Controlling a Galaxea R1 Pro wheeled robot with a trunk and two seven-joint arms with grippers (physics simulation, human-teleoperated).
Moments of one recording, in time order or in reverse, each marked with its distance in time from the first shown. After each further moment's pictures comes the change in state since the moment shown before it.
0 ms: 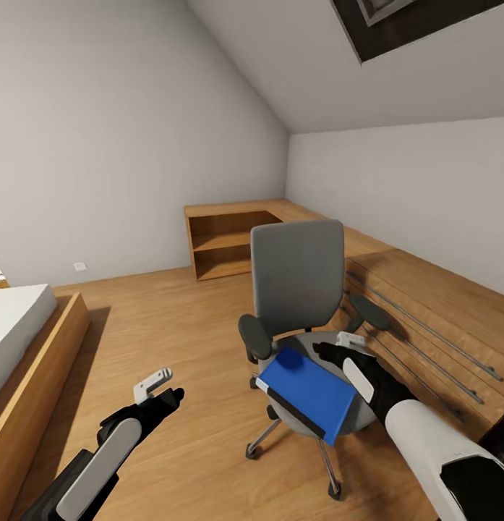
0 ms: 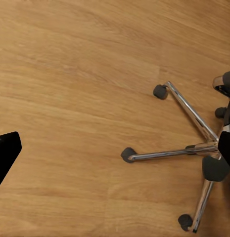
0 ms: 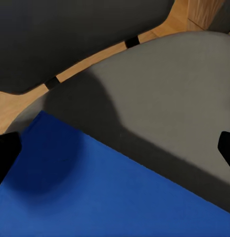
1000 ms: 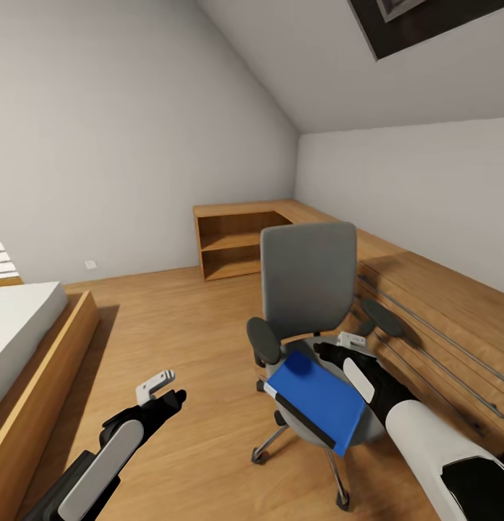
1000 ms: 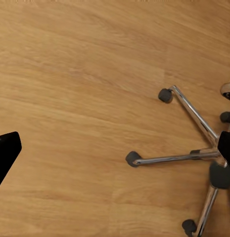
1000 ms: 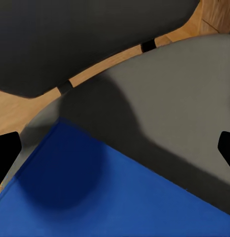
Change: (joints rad) left arm 0.000 0.000 -0.018 0.002 -0.002 0.003 -0.001; right arm 0.003 -0.002 0.002 -0.005 -0.010 0.003 -0.016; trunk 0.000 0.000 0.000
